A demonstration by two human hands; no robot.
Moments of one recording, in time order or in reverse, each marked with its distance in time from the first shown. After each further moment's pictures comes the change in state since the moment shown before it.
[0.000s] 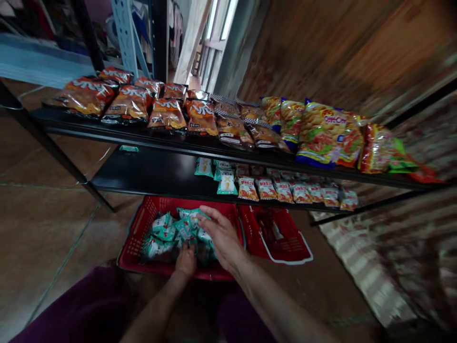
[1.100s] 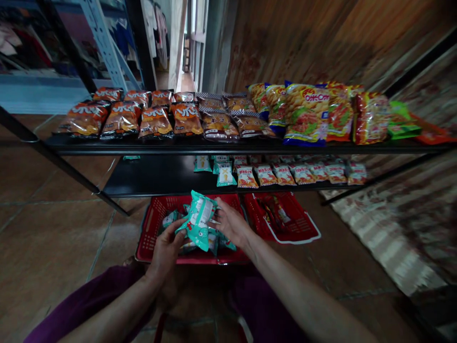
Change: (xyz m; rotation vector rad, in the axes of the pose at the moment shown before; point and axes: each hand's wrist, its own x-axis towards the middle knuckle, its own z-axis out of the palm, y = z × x) left_hand -0.123 0.027 -0.149 -1.488 0.225 0.029; right_hand 0.010 -0.007 -0.045 0.305 -0.092 0.237
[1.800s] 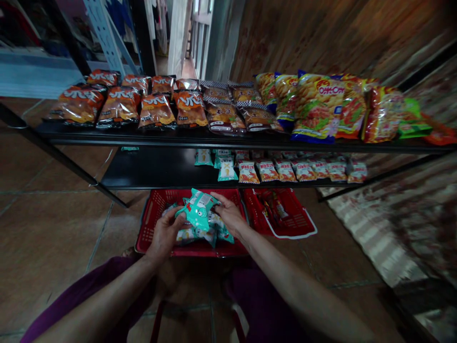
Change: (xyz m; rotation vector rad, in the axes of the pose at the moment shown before) left_hand 0.024 0.016 -0.004 0.203 -0.014 0.072; right_hand 0.038 0.022 -0.014 -0.372 0.051 -0.182
